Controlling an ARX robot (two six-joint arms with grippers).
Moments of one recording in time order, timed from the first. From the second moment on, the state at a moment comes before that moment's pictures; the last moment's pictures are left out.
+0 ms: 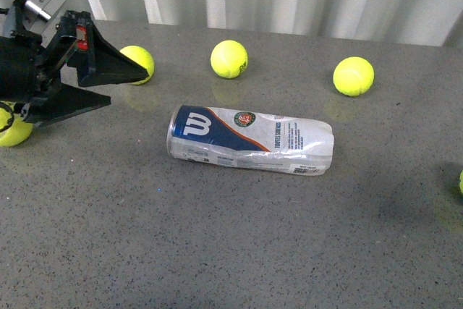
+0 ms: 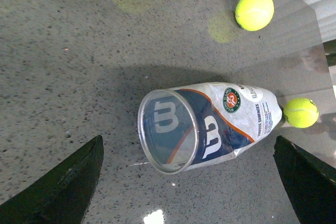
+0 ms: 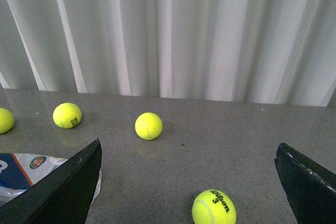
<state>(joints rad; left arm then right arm) 0.00 2.01 0.95 0.31 0.74 -0.21 0.00 0.00 0.01 0.00 0.00 0.00</state>
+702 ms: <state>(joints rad) -0.13 2.16 1.01 0.37 0.76 -0.25 0.00 0.00 0.01 0.00 0.00 0.00</state>
